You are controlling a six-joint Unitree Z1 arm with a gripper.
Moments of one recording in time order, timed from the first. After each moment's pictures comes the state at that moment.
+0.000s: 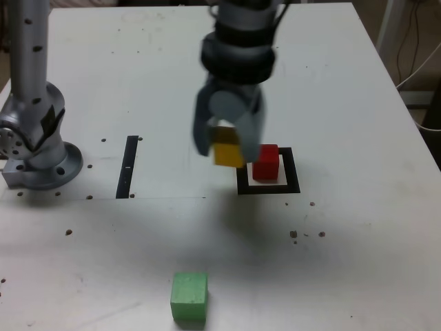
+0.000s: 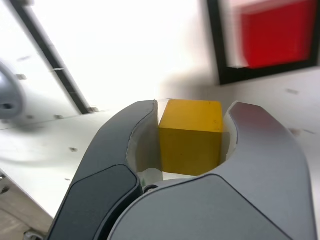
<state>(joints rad) -0.19 1.92 -1.57 1.37 -0.03 0.07</state>
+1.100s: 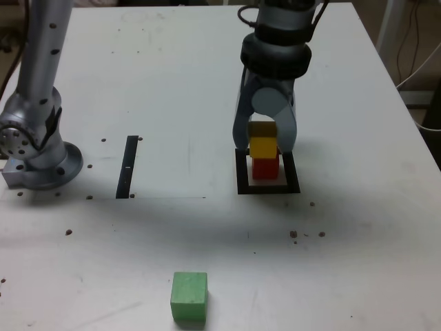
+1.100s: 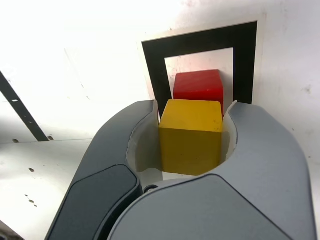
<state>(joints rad) -0.06 2.04 -1.64 1.31 -0.01 0.08</state>
